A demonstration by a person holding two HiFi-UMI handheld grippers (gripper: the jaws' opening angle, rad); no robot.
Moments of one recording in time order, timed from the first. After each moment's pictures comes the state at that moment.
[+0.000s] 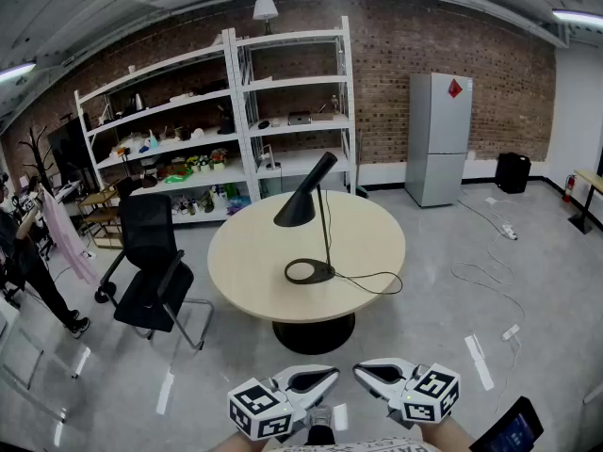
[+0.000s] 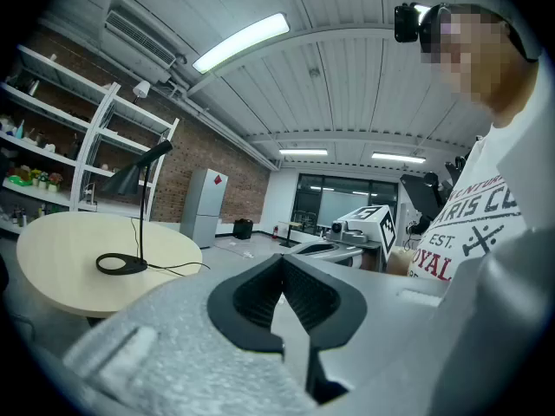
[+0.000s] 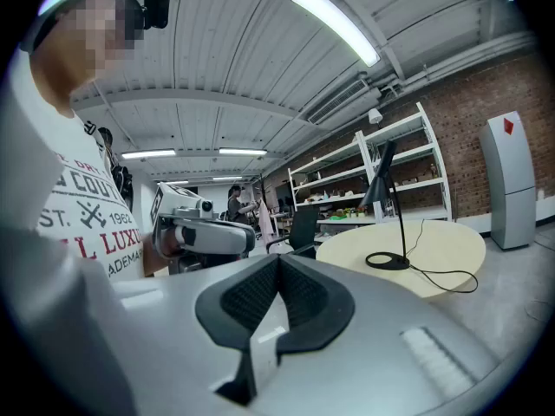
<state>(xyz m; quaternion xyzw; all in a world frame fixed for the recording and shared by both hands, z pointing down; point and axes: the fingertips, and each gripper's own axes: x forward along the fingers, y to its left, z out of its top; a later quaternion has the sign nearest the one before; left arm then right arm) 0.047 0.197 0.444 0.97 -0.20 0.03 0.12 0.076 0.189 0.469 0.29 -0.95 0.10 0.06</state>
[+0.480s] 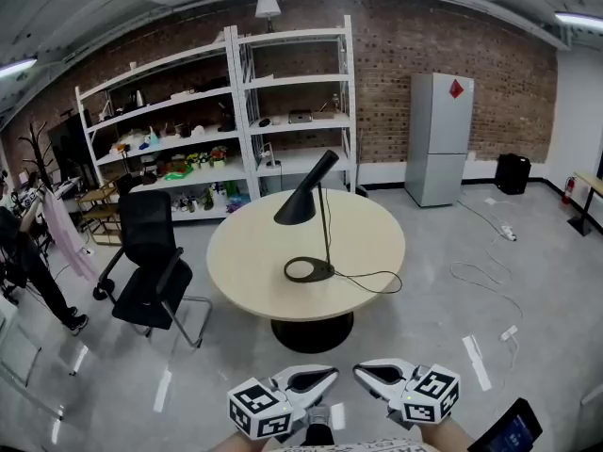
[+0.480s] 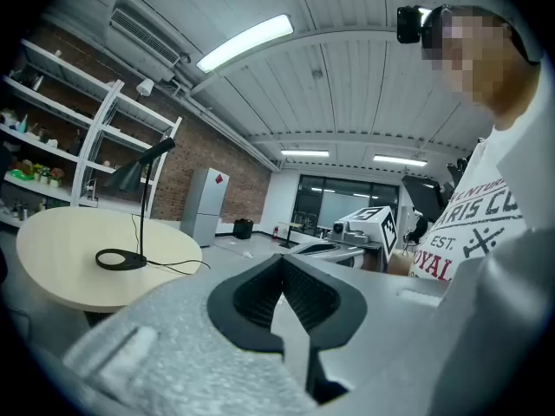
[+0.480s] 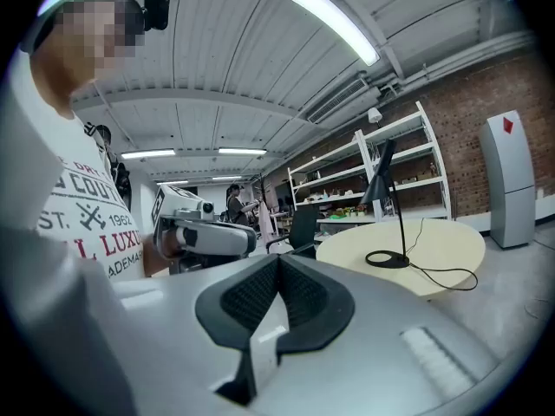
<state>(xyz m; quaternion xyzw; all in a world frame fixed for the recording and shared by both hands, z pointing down) 0.046 0.193 0.450 0.97 -0.20 0.03 0.13 0.077 0.186 0.473 0.29 -0.95 0.11 0.06</state>
